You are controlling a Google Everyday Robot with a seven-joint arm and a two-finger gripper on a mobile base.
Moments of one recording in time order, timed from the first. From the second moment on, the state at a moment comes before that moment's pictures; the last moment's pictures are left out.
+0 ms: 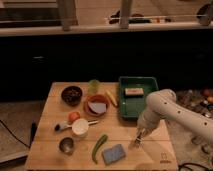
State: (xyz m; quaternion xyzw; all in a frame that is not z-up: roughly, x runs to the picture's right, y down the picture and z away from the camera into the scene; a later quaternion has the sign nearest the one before) arm 0.198 0.245 0.754 -0.30 -0.29 -0.46 0.79
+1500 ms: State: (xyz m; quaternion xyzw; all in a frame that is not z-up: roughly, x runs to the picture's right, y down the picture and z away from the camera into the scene) arm 0.201 0.258 0.751 -0.29 -0.30 -0.45 0.79
